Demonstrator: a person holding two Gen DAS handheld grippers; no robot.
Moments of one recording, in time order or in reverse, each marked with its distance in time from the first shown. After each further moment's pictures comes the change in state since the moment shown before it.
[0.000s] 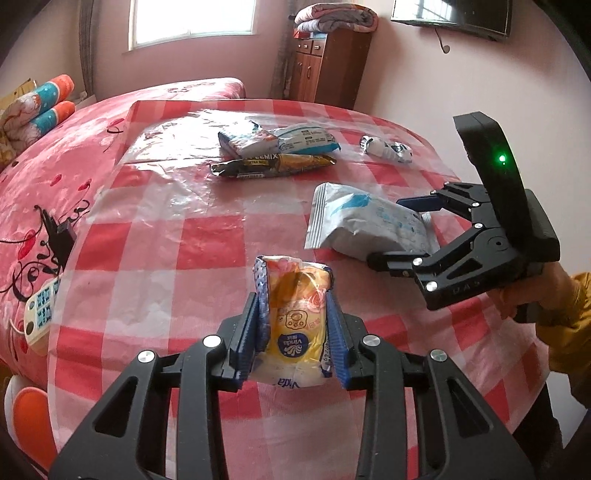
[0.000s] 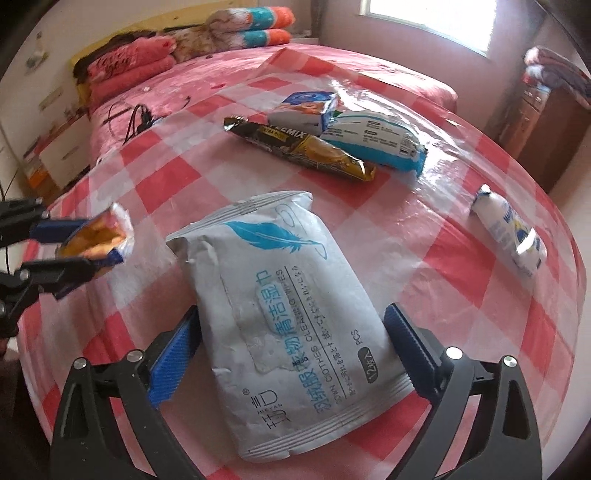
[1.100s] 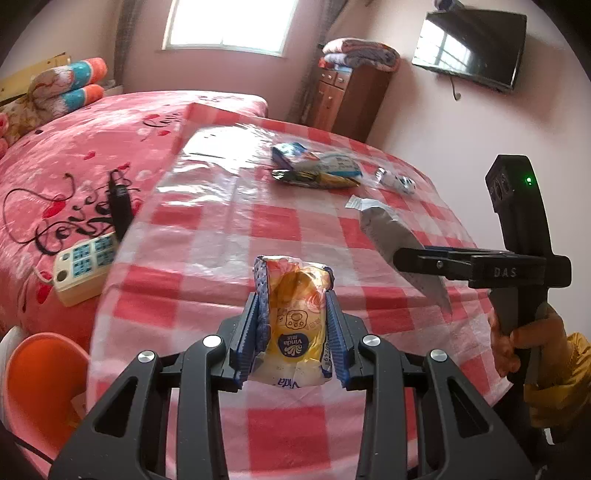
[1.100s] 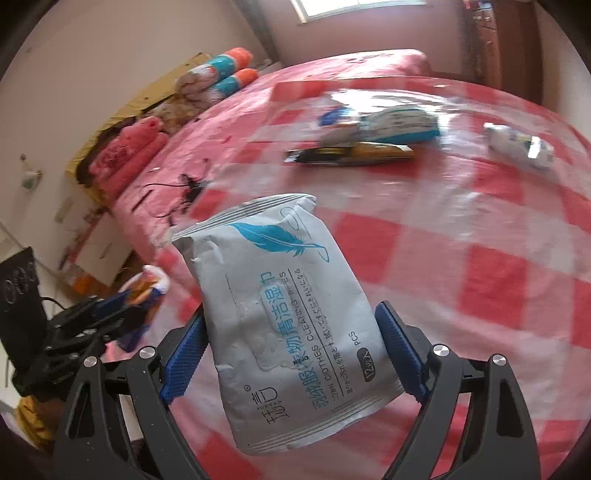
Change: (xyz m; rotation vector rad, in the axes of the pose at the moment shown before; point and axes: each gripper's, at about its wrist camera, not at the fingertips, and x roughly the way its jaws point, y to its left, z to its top) left arm -0.076 0.057 -0.047 -0.137 -0.112 -0.022; right arm -0.047 0.061 -0.010 0.360 -0.094 0.232
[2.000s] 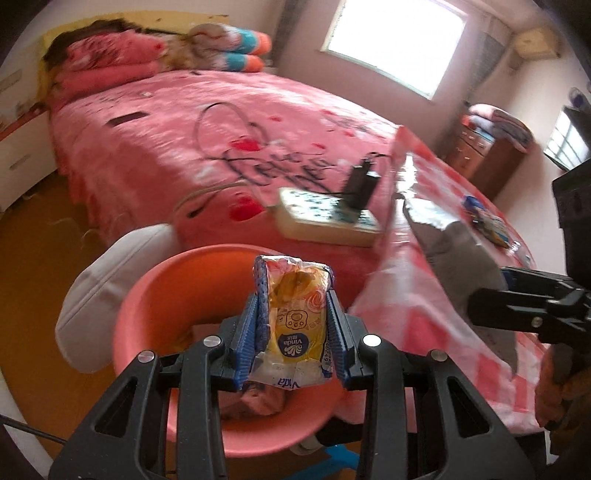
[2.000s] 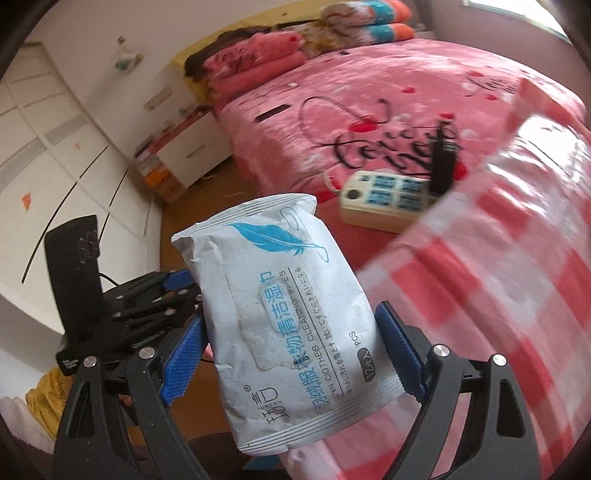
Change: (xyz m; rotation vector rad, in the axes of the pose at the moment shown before) left arm -0.097 0.186 -0.088 -0.423 -0.074 0.363; right arm 0.117 0.258 -0.006 -0.415 0.235 0.267
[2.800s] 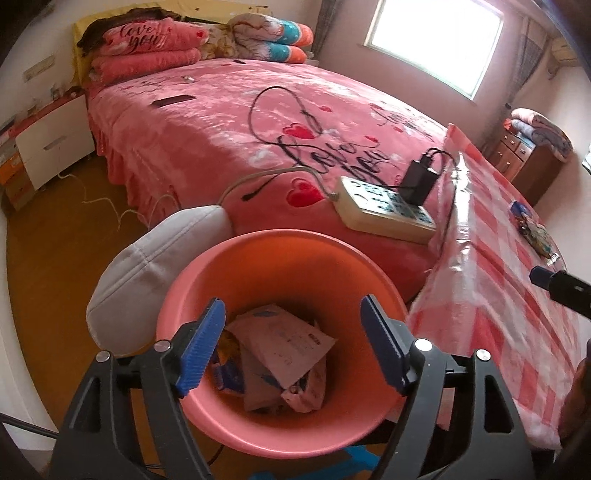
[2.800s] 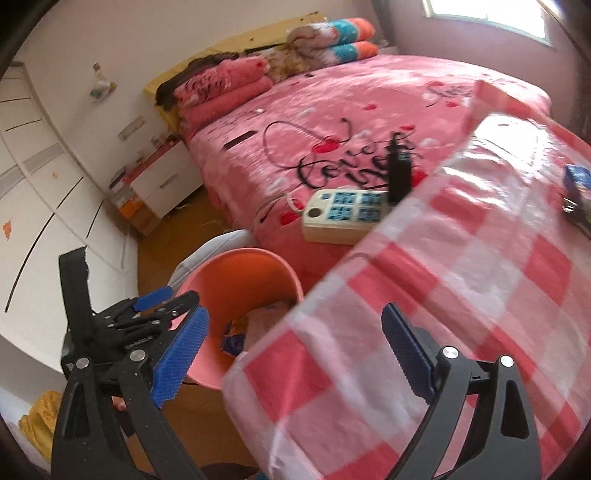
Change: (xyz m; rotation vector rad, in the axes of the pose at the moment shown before) left arm 0.008 0.024 -0.003 -0.049 0.027 0.135; right arm -0.022 -0.026 -0.017 0.100 -0.128 -0.115
